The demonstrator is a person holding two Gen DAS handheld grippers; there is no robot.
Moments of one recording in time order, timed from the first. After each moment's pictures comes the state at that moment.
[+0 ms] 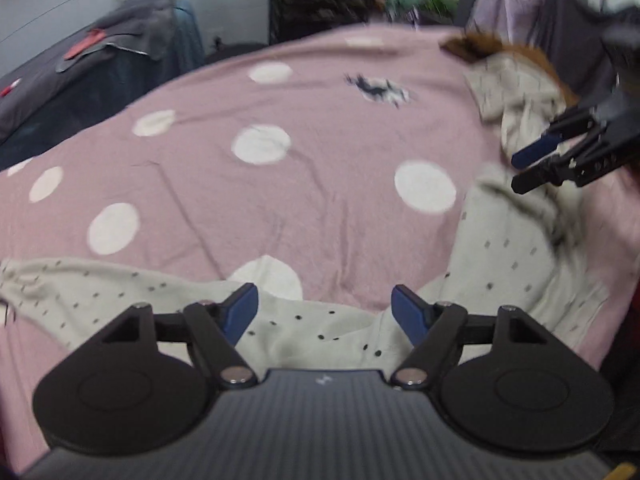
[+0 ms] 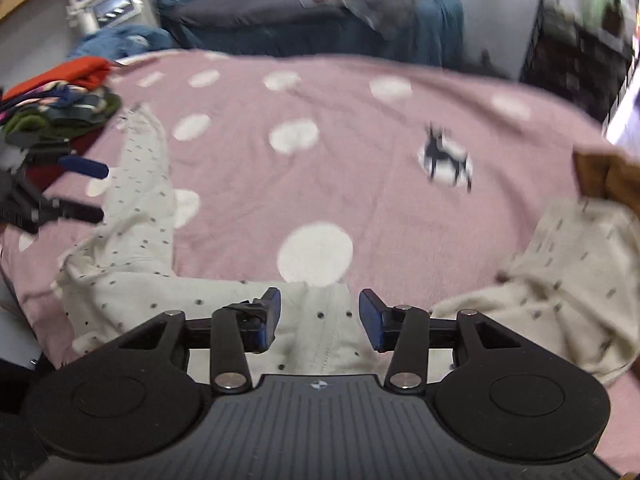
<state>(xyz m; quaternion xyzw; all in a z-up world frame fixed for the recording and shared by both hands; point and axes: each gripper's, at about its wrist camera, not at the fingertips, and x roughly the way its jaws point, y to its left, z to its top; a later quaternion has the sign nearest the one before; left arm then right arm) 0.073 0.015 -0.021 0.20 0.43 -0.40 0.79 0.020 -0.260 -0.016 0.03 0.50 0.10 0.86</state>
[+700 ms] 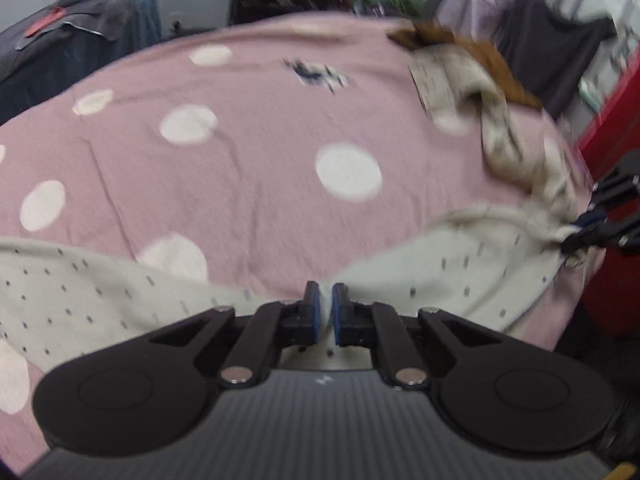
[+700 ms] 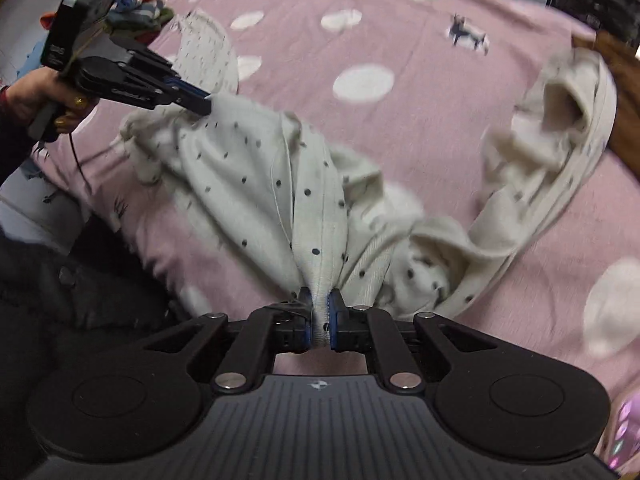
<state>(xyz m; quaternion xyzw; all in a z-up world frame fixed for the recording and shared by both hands) 0.052 0.018 -0.018 0.11 0.44 -0.44 0.77 -0.119 -0.259 -0.005 0.00 0.55 0.15 0.82</state>
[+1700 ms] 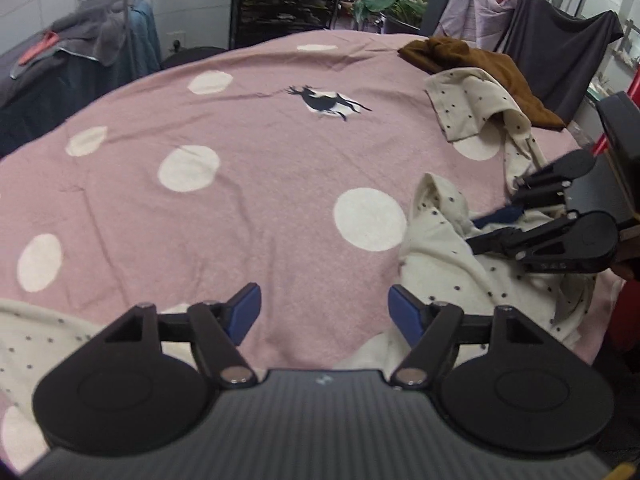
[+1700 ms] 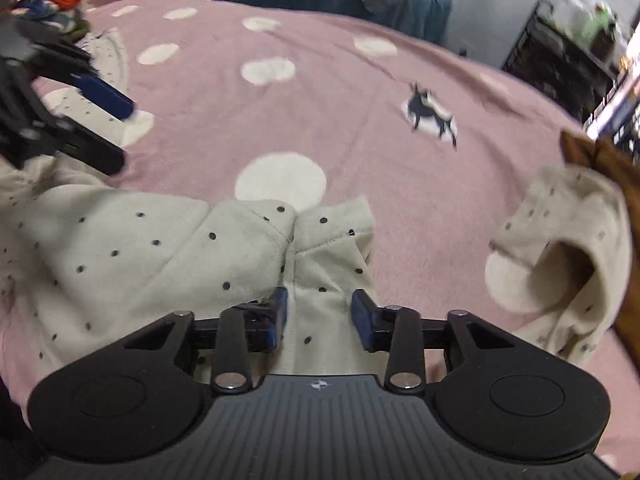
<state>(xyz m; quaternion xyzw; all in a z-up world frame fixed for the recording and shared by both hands) 0.076 -0.013 -0.034 0.15 0.42 -0.44 0.78 -0.002 -0.238 -0.064 -0.07 0.51 0.05 0.86</state>
